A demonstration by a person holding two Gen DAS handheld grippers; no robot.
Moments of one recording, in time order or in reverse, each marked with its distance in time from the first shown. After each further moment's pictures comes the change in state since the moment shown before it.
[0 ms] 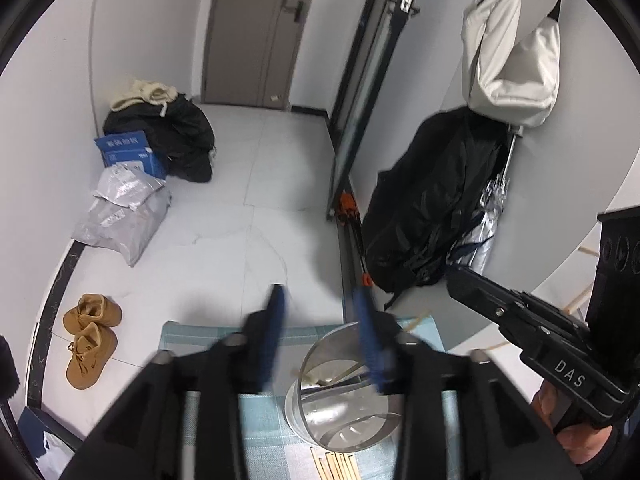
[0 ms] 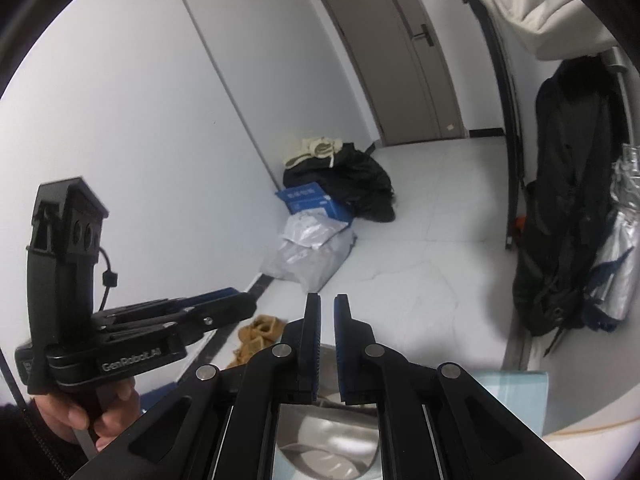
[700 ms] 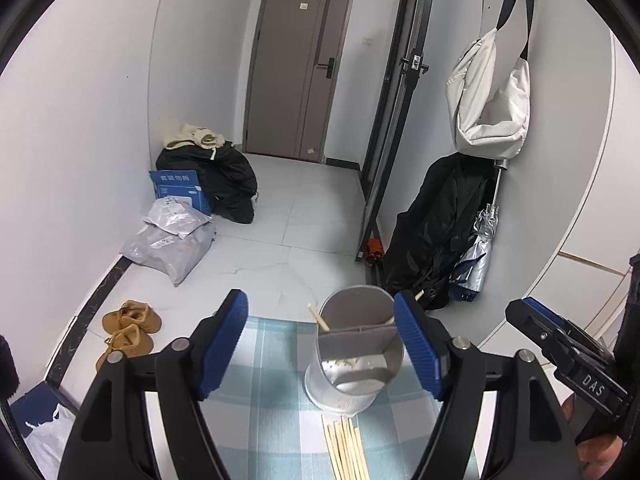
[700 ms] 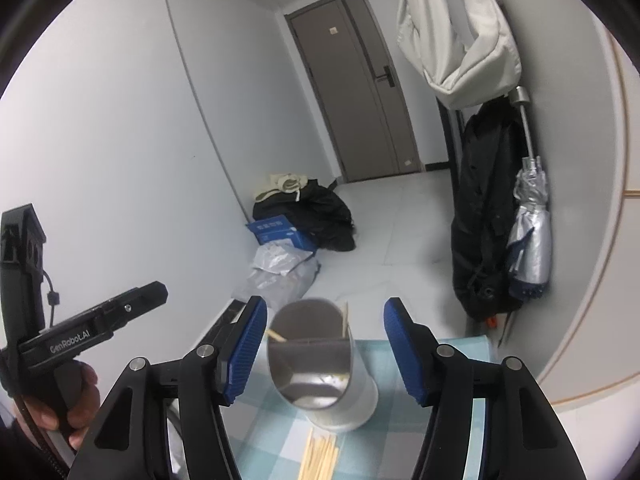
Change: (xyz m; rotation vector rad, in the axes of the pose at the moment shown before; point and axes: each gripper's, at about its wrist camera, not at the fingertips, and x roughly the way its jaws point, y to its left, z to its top) left arm -0.091 -0.016 -0.061 -0.025 -0.214 0.134; right arm -0.114 0.031 -0.057 0.006 -0.154 -0.159
